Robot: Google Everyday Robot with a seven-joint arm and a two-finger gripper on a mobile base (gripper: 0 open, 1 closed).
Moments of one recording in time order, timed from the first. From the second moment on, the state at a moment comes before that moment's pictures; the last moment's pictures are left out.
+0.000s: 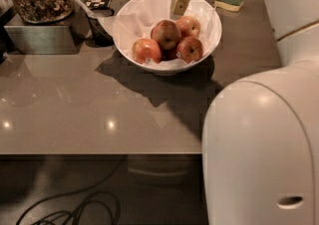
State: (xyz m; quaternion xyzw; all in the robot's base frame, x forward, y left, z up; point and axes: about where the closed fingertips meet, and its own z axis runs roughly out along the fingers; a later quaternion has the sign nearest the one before) arm 0.682 -0.028 1.028 -0.77 0.58 0.00 0.27
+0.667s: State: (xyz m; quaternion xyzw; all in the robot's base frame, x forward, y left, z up) arm 0.688 -0.016 0.984 -0.74 0.61 0.09 0.26
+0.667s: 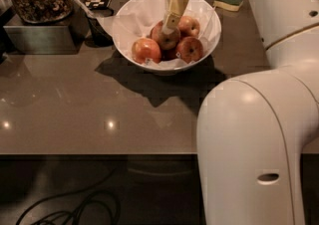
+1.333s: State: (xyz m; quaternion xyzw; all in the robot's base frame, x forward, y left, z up) arm 0.656 -0.033 0.957 -0.70 0.66 0.16 0.22
